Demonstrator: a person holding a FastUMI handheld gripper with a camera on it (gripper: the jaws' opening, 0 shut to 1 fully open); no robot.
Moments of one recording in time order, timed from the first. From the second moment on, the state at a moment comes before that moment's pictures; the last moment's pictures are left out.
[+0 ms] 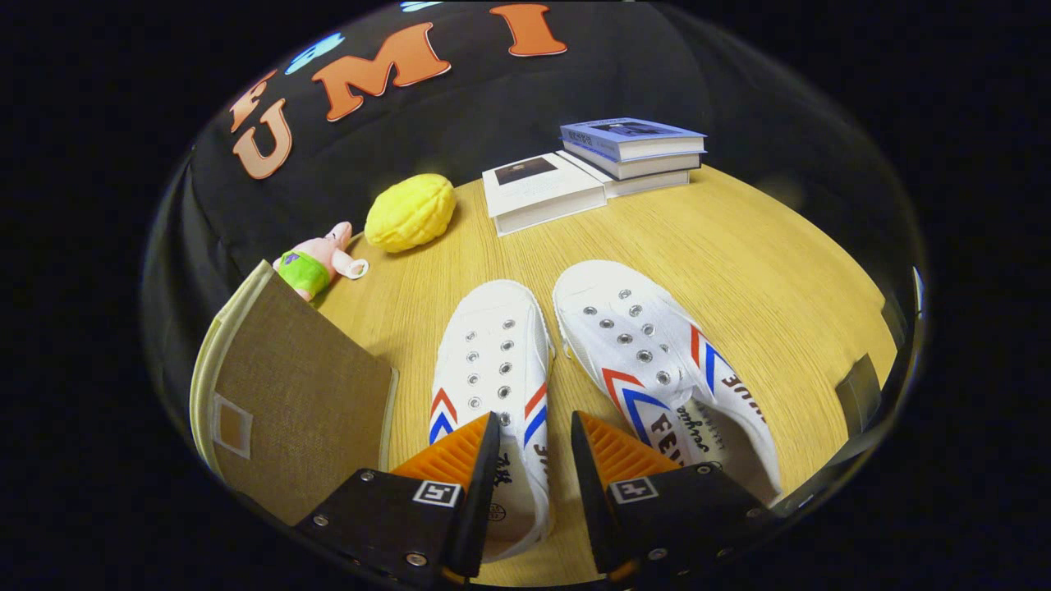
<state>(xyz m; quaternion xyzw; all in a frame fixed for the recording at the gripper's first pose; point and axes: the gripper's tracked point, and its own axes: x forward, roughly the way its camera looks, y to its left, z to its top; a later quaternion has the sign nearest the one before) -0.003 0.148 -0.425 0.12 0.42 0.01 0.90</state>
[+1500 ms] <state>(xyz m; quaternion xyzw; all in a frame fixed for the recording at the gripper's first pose) 0.010 0.224 -0.214 0.15 0.29 0.07 0.94</state>
